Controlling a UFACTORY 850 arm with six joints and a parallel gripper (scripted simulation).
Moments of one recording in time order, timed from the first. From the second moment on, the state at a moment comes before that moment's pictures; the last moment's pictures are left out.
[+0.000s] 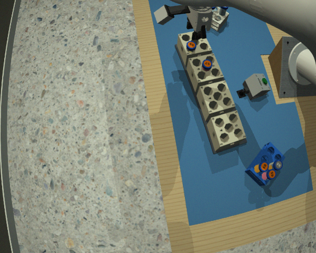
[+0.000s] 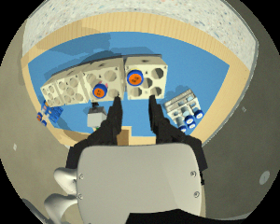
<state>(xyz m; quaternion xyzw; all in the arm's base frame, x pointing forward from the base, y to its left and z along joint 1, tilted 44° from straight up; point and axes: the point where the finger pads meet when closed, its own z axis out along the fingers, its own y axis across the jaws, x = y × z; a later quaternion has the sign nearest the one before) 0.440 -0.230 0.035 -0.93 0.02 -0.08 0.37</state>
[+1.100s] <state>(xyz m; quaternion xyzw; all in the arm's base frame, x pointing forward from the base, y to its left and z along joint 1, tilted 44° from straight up) 0.436 -0.249 0.055 -0.93 0.02 -0.08 0.37</state>
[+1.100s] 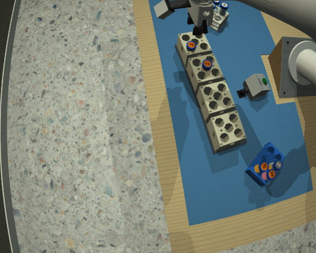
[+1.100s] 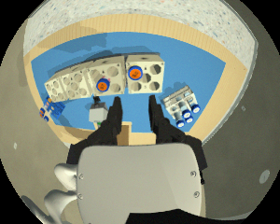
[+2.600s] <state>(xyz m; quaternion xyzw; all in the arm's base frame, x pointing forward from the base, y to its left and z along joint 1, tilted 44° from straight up) 0.400 -0.136 0.155 -0.80 0.46 0.11 0.37</state>
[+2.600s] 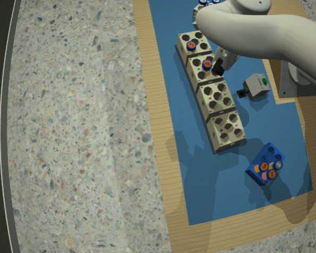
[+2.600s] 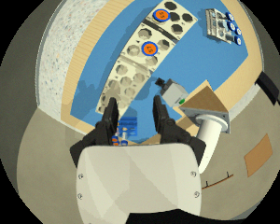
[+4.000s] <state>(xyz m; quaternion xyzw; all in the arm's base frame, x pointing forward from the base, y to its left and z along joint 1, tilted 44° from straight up) 0.358 0.001 0.276 -0.79 0.47 0.12 0.36</state>
